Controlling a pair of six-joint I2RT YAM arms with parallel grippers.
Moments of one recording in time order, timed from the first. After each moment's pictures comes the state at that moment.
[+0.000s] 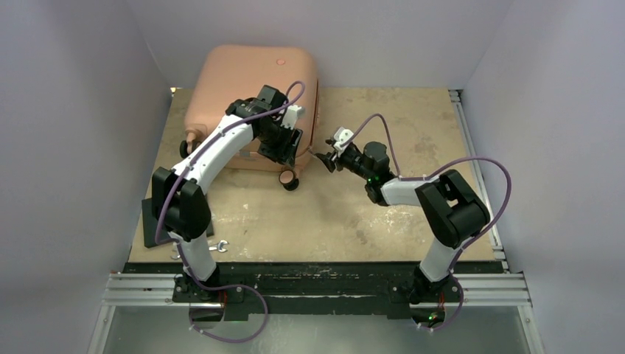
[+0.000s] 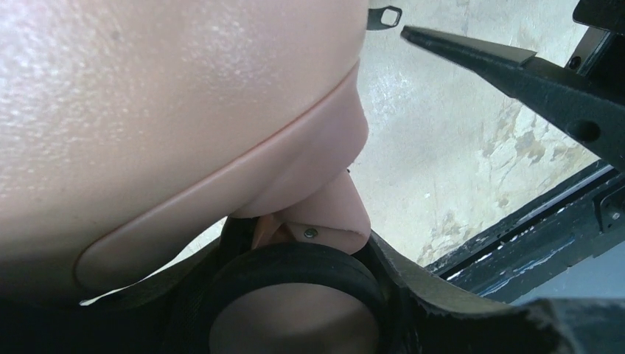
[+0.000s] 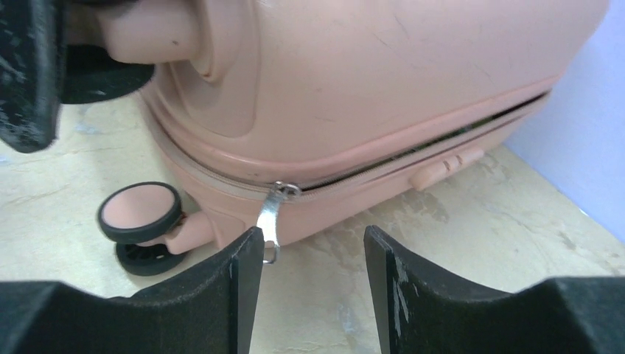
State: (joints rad) left arm -0.45 1.81 1.70 -1.04 0.21 -0.04; right arm 0.51 1.74 0.74 0.96 -0.36 -0.24
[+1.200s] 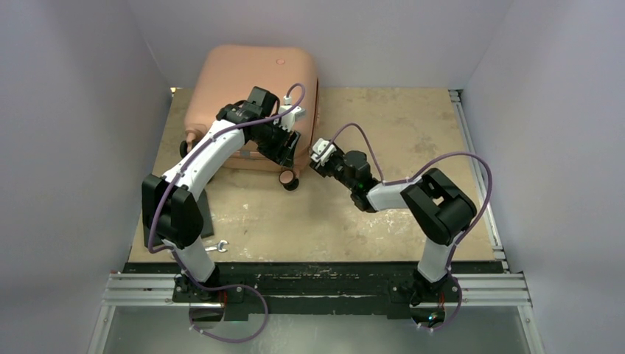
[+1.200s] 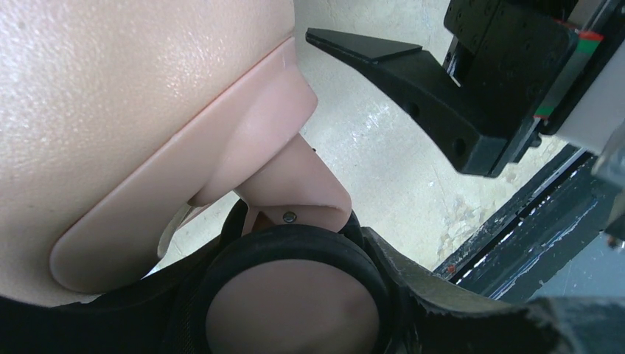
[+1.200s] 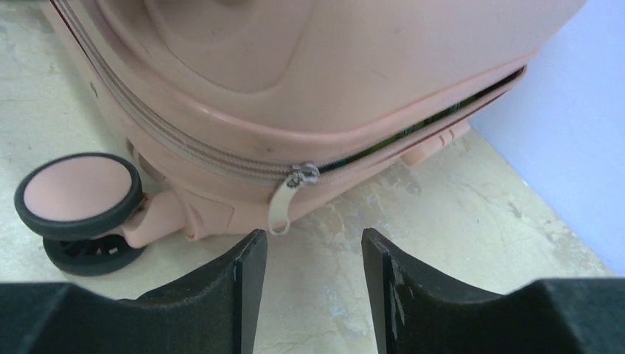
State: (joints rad) left arm -0.43 1.72 1.61 -0.95 0.35 0.14; right arm 0.65 1.81 0.78 0.90 -0.06 -0.41
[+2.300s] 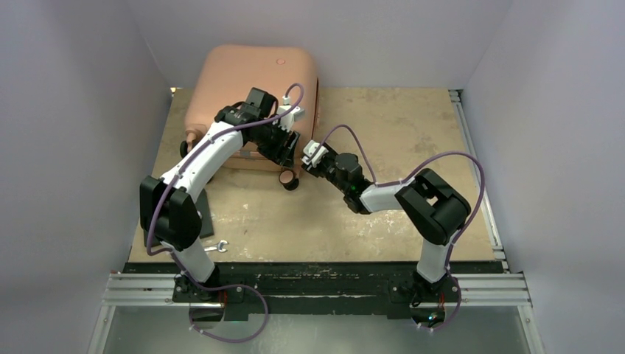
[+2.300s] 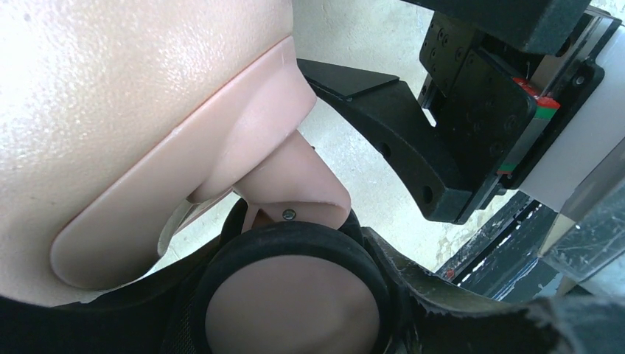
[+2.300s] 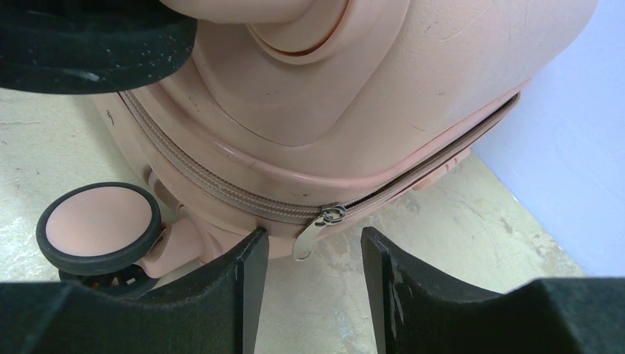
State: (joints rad) left arm -0.42 1.71 1.58 -0.92 0.36 0.14; right arm 0.72 1.84 0.82 0.91 0.03 -0.45
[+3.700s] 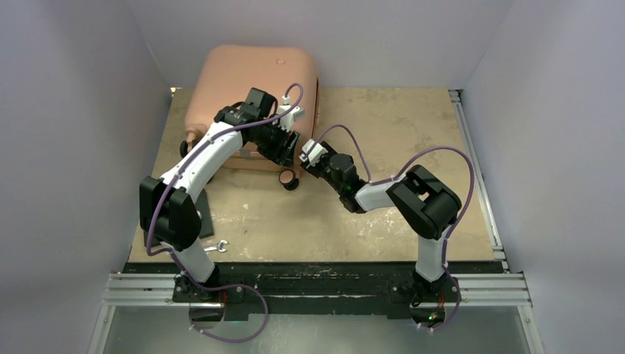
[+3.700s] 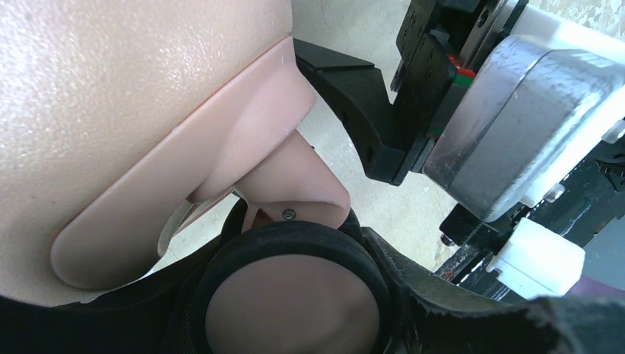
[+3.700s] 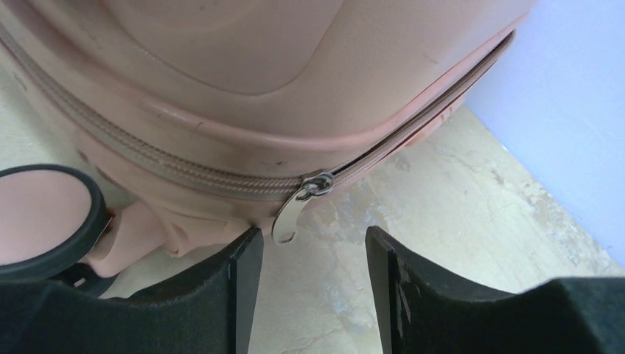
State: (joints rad) left arm -0.42 1.70 1.57 -0.91 0.37 0.13; right arm 0.72 1.91 0.85 0.89 0.16 -0.44
